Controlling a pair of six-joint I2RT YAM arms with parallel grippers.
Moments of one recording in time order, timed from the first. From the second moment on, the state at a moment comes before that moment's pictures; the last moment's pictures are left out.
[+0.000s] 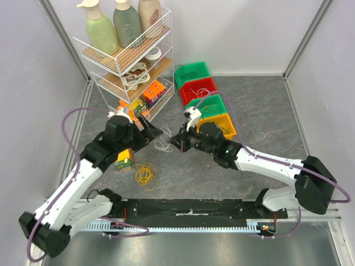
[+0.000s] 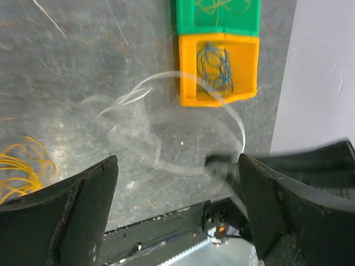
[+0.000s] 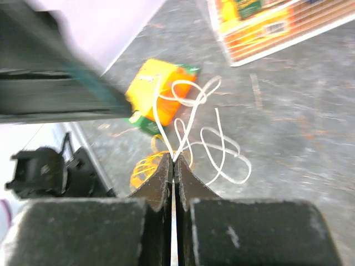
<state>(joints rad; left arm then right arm) -0.51 0.93 0.89 -0.59 0.09 -1.00 0.98 1.35 0.84 0.29 -0.06 0.50</state>
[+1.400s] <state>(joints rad) -0.51 1.00 0.81 -0.77 -0.12 -0.86 0.37 2.06 1.68 -0.15 -0.01 0.35</state>
